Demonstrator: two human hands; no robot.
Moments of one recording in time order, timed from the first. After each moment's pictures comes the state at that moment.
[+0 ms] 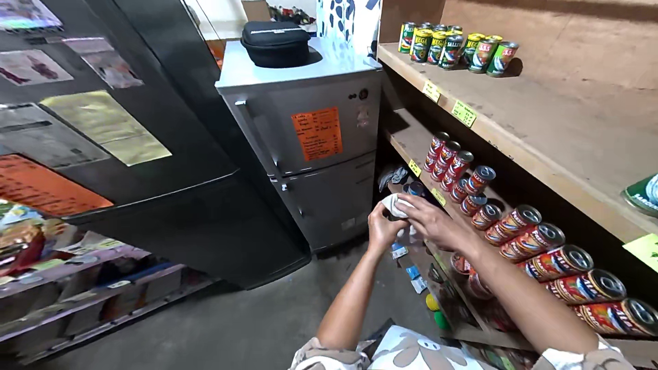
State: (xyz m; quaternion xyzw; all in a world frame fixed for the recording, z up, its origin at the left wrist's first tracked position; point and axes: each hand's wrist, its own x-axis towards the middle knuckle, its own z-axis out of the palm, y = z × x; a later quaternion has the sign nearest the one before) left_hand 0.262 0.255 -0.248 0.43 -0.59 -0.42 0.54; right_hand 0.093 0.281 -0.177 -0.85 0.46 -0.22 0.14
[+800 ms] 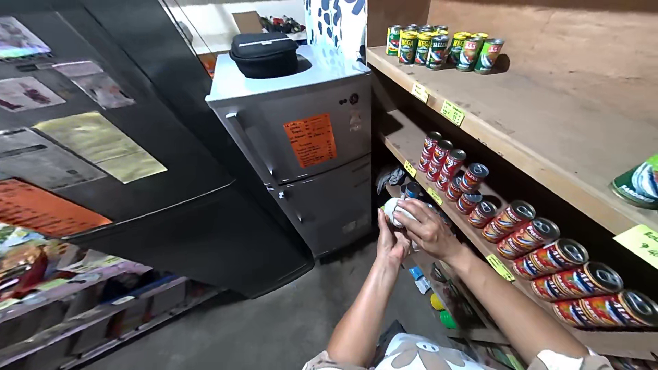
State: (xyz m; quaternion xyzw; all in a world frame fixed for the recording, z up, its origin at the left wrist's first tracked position) left_hand 0.220 0.283 -0.219 0.22 0.00 -0.81 0.55; right_hand 0.098 0.293 -0.217 -0.84 0.35 -0.41 -0.07
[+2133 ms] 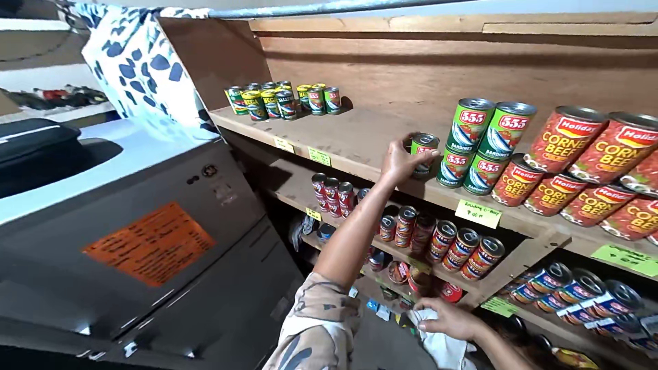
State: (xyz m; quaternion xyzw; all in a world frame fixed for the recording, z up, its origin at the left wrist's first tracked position) left_hand -0.035 0.218 -0.045 0.05 -0.80 -0.48 0.36; right_hand -0.019 0.481 -0.275 -0.51 0.65 -0.32 0.47
